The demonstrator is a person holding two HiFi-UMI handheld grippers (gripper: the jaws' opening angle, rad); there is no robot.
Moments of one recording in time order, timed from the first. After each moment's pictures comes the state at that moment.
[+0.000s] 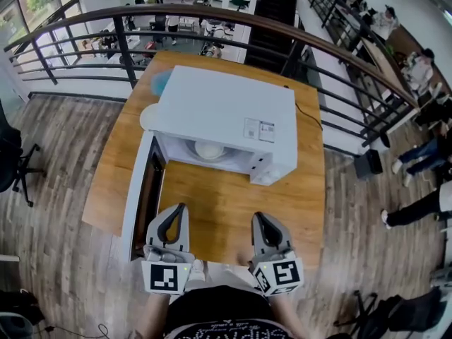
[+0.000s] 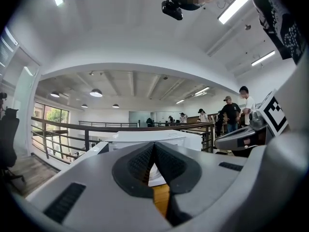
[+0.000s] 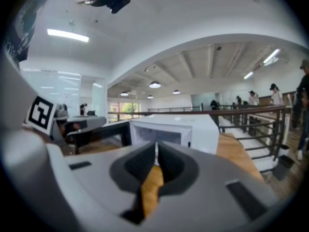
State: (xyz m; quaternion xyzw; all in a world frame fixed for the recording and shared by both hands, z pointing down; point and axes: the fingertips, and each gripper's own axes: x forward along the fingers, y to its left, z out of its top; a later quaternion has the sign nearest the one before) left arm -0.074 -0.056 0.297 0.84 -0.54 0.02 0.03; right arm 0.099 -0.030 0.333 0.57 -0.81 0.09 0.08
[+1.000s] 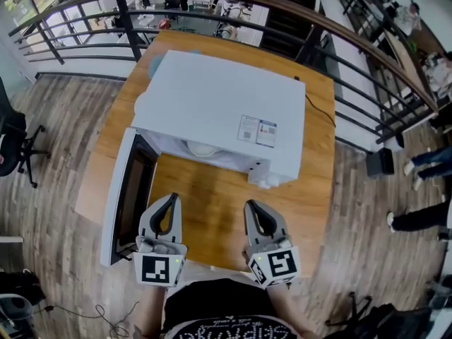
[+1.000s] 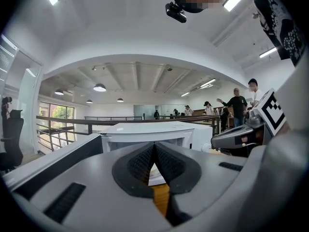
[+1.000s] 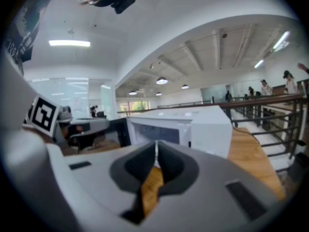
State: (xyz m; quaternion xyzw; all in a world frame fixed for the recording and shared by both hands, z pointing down) left arm -0.049 -0.105 0.327 0.82 -0.57 0.06 0.05; right arm 0.114 -0.096 0.360 0.51 -0.85 0.12 0.08
